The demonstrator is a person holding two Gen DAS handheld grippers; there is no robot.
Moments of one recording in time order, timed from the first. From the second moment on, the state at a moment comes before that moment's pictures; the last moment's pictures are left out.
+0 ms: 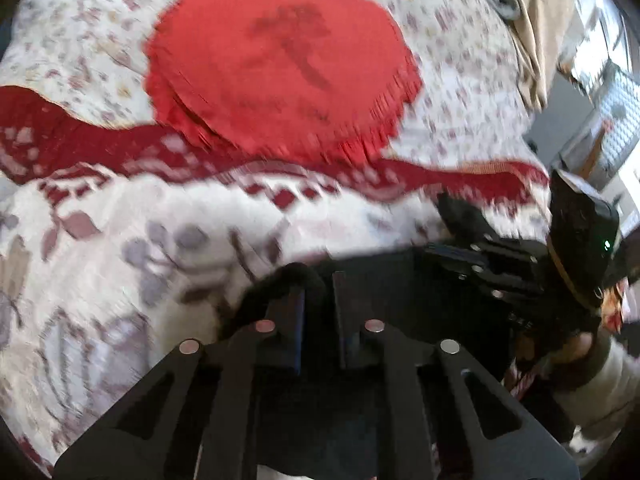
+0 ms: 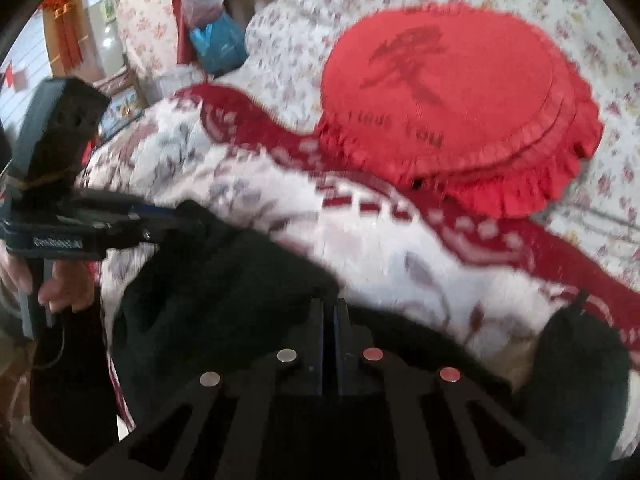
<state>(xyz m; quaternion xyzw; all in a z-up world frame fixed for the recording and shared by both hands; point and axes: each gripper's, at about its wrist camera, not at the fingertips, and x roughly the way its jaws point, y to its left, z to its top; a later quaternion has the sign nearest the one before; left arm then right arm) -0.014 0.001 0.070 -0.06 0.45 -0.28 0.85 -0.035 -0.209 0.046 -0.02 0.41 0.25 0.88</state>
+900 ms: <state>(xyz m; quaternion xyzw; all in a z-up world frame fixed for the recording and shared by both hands) -0.064 -0.057 0.087 0.06 0.41 -0.26 0.87 0.020 -0.346 0.027 0.09 0.52 0.03 0.85</state>
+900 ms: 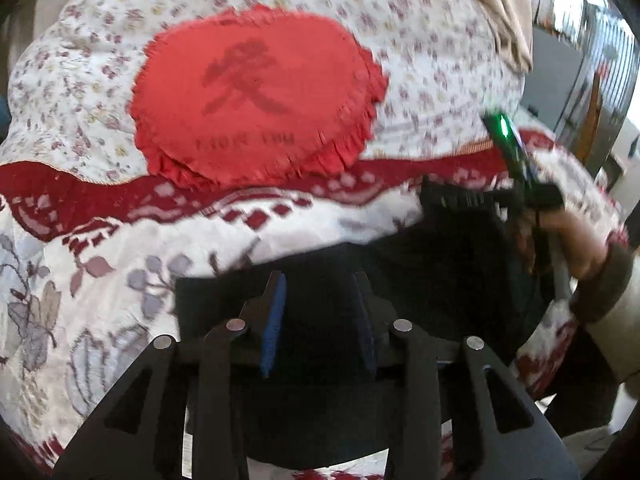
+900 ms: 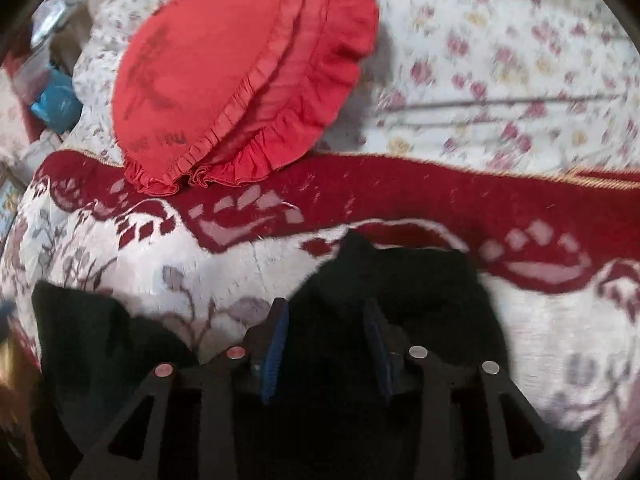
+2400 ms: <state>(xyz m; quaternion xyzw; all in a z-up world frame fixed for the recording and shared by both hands) -0.073 -0.069 0.052 -0.01 0.47 -0.24 0.85 -0.198 -0.482 0.057 0.29 0.42 -0.08 0.85</state>
